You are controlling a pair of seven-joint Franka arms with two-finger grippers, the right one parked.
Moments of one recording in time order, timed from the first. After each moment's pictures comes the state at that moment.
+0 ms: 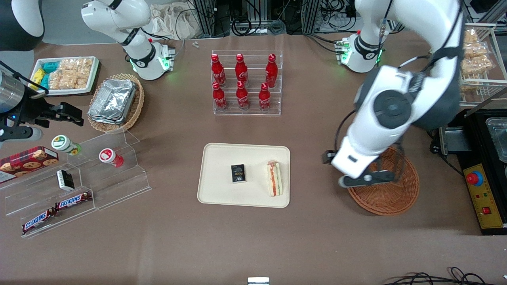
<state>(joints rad) -0.25 0.34 -0.12 -1.45 0.07 1.79 -0.46</state>
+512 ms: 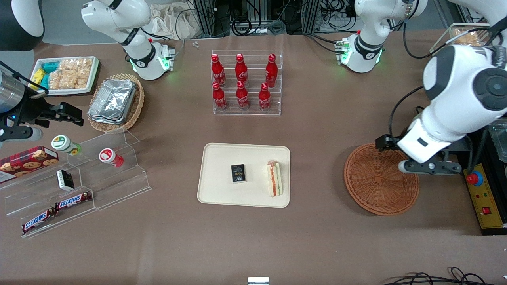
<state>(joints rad) -0.05 0.20 -0.11 -1.60 0.04 1.77 -0.05</state>
